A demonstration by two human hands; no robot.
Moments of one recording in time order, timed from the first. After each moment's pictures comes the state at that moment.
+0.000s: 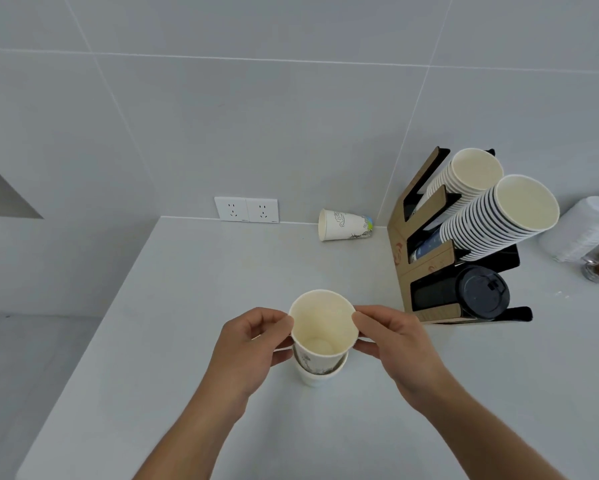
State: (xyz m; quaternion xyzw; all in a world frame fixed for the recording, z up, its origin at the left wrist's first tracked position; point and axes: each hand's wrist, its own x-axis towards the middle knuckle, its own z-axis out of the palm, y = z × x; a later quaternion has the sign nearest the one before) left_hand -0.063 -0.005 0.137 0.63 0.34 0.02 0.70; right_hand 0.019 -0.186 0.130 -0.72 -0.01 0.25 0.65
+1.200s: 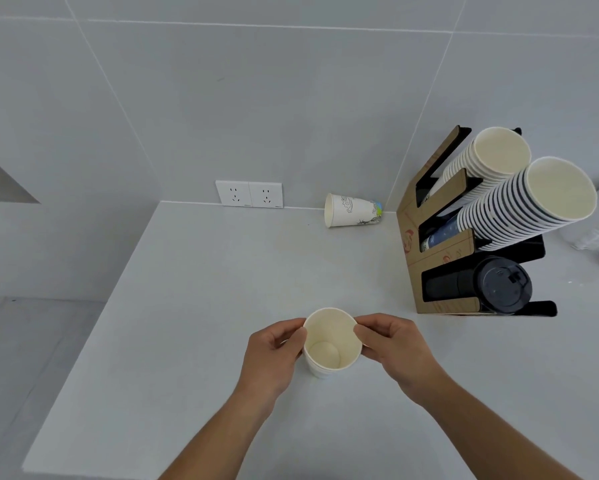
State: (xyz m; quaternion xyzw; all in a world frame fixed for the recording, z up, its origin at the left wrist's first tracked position) left_hand -0.046 -0.014 0.054 0.62 0.34 0.01 0.71; right_hand 0.039 -0.185 0.062 -0.74 0.03 0.29 0.61
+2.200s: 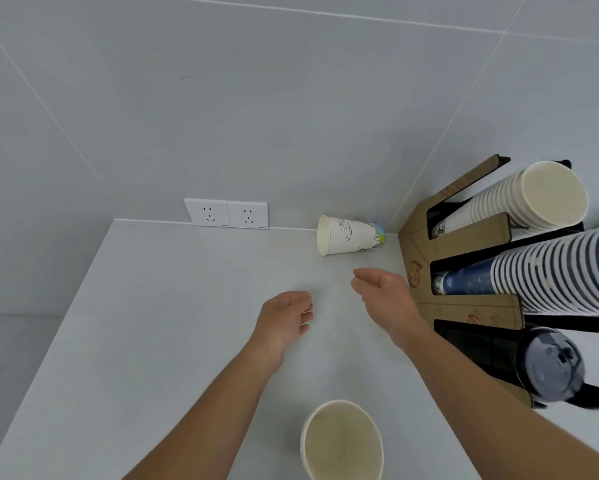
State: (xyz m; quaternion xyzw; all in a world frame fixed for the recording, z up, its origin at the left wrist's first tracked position) left_hand 0.124 0.042 0.028 0.58 0.36 -0.10 0.73; right_hand 0.204 -0.114 0.045 -0.84 0.07 0.21 0.50
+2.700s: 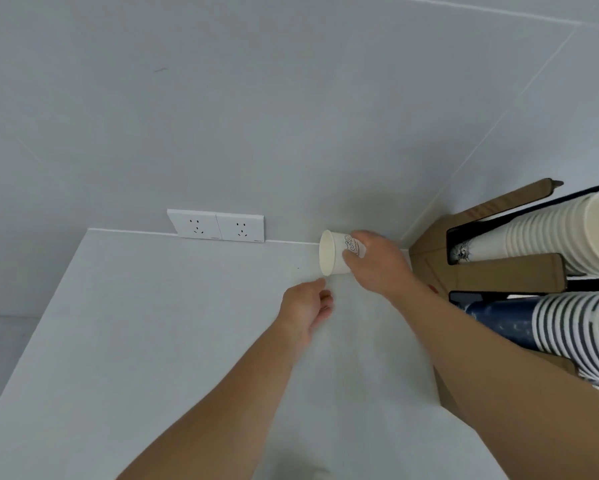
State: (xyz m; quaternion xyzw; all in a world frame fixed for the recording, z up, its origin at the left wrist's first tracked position) left_hand 0.233 0.038 -0.011 0.43 0.43 -0.13 0.79; right_hand 0.320 -0.067 0.034 -0.95 -0.11 0.14 0.24
